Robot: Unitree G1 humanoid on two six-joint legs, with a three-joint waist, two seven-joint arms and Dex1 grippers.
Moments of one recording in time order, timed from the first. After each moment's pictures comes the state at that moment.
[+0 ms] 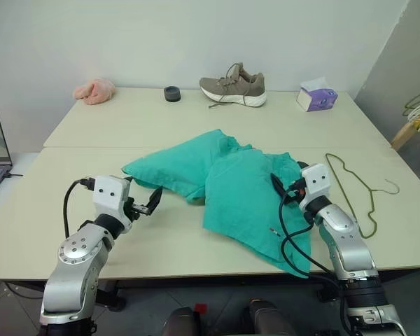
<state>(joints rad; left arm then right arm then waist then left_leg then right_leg) 0.02 0.44 0.23 -0.37 -0.28 0.43 -0.39 -0.24 -0.27 -0.01 0.01 0.06 0.11 0.32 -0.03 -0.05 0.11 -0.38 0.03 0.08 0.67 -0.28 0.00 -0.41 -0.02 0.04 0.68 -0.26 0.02</state>
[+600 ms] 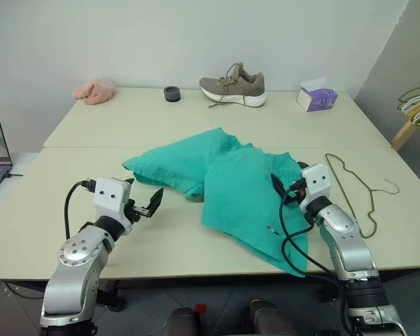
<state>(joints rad) 0.03 0.44 0.23 -0.37 -0.27 0.43 -0.38 -0.24 -0.28 -0.01 0.01 0.06 0.12 0.32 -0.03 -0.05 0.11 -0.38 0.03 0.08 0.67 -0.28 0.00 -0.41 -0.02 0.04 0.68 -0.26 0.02</state>
